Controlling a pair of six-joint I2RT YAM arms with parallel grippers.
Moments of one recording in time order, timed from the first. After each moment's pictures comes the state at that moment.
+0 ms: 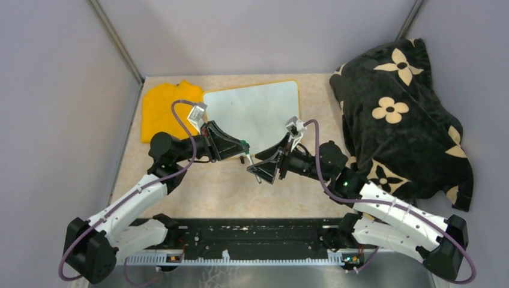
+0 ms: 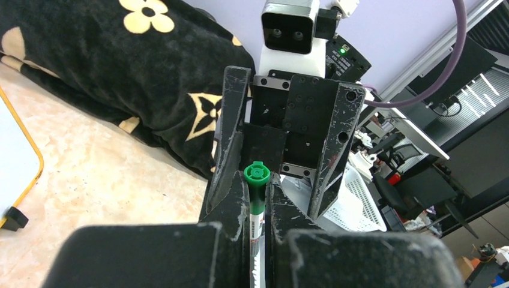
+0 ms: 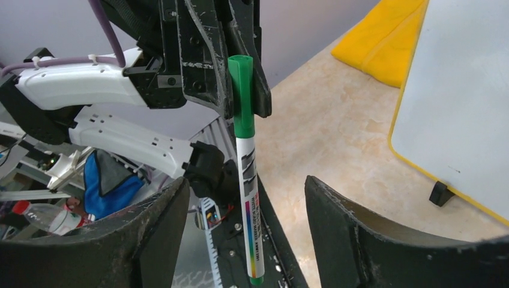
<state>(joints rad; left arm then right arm) -0.55 1.01 0.65 0.75 0.82 -0.95 0.92 0.84 0.70 0.20 -0.29 0.54</state>
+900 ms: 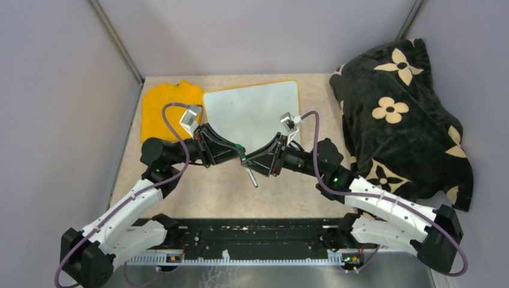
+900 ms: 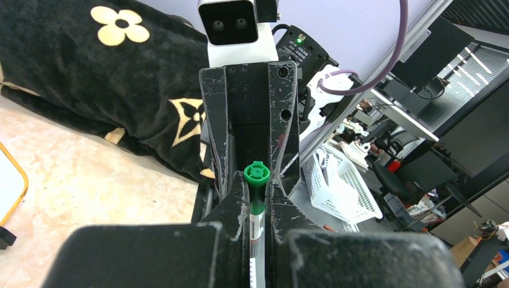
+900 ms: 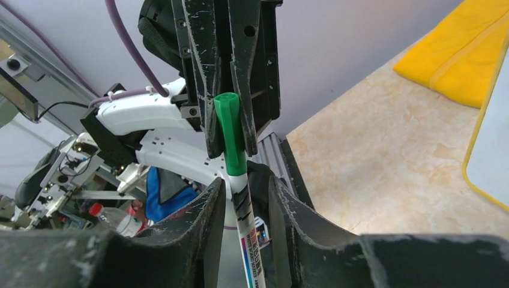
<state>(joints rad) -0.55 0.93 0.65 0.76 0.86 -0.95 0.92 0.95 0.70 0.44 -0.40 0.73</state>
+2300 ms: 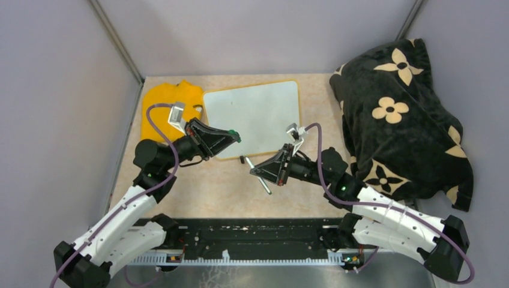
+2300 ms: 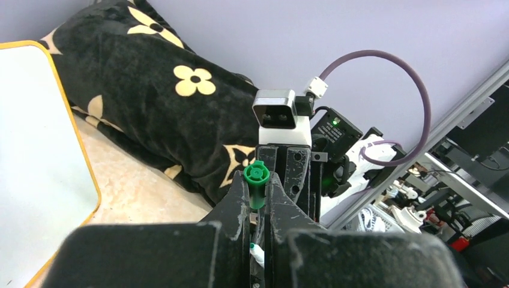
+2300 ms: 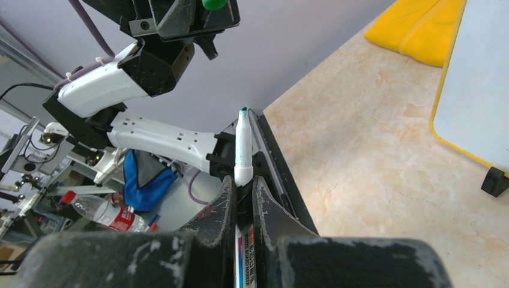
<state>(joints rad) -0.56 0.83 0.68 0.58 0.58 -0.85 0.92 0.82 0.59 0.33 -0.36 0.67</state>
